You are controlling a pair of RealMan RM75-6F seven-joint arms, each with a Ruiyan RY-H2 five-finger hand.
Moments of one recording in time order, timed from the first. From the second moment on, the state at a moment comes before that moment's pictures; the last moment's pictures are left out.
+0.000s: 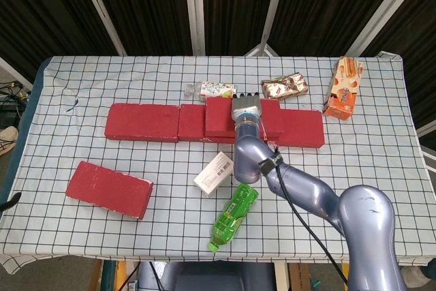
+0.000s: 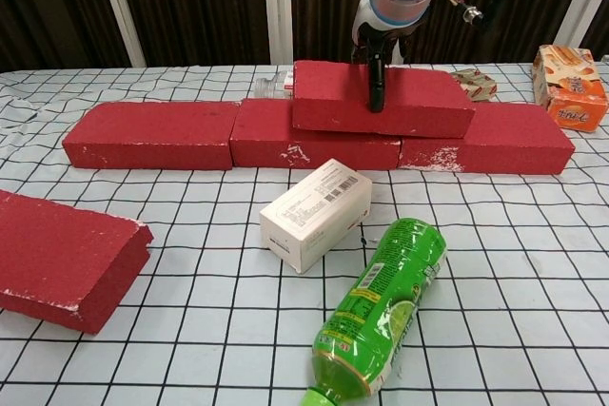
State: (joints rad) left arm -0.05 -1.20 -0.16 -1.65 1.25 1.58 0.32; right arm 1.43 -1.68 0.68 -1.00 0.59 0.95 -1.81
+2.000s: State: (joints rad) left arm -0.04 -1.19 -0.16 -1.65 1.25 1.58 0.31; right arm 1.45 -1.76 0.74 -0.93 0.52 1.02 -1.84
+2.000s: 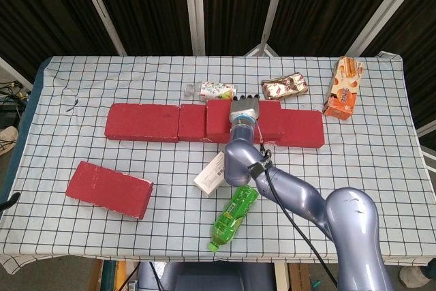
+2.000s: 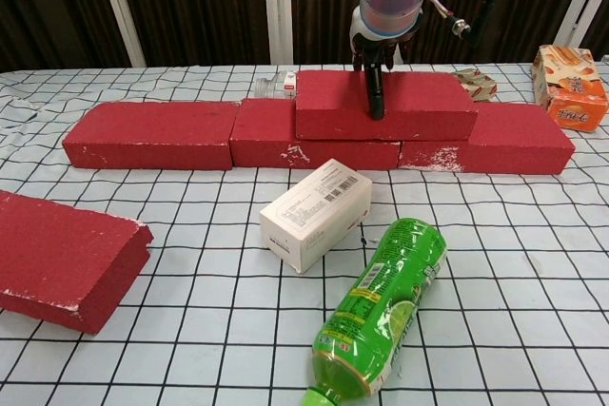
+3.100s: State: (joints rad) left arm -0.04 -1.19 -0.16 -1.65 1.24 1.58 0.31; right arm 1.42 -1.72 0.78 -1.03 0.48 1.06 -1.78
